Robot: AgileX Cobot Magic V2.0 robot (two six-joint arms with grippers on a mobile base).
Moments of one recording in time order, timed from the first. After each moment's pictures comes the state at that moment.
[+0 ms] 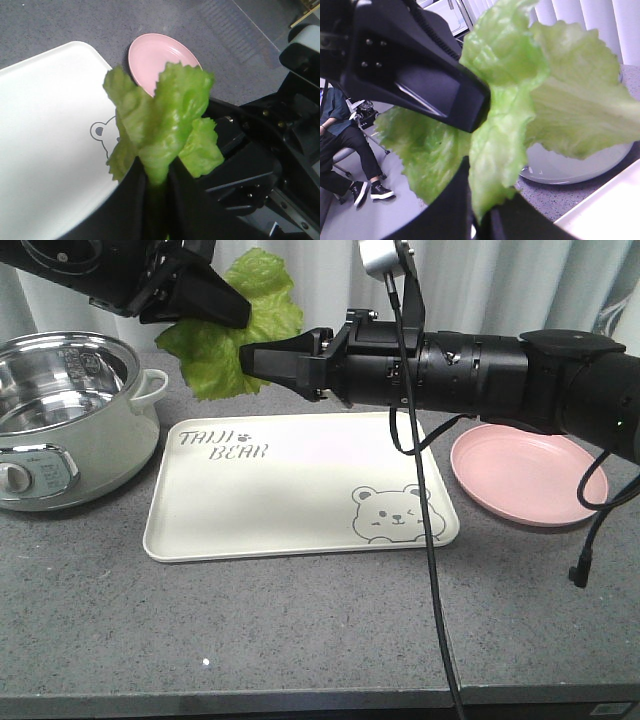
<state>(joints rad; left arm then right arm) -0.23 1.72 -1.95 -0.75 1.26 0.26 0.35 1.72 -1.37 1.69 0.92 -1.39</state>
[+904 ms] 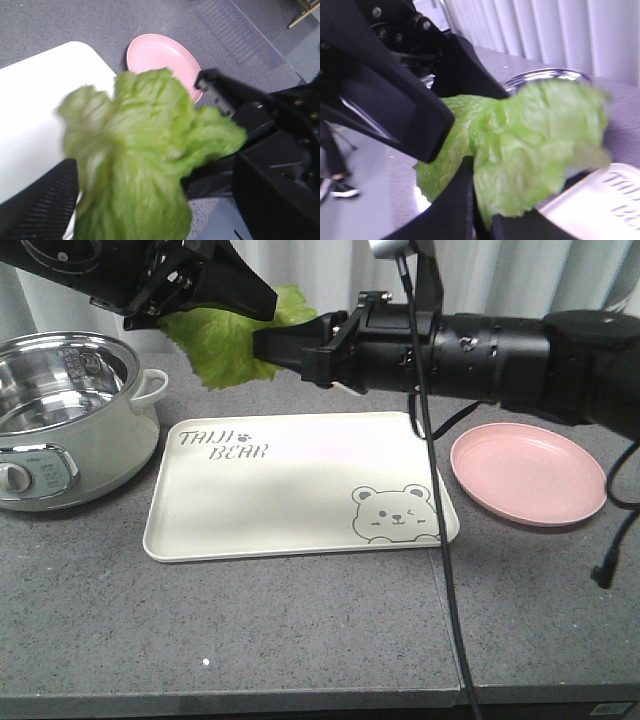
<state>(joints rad) -0.23 1.72 -1.95 -0.75 1.26 0.26 0.35 1.64 -1.37 1.59 0.80 -1.39</state>
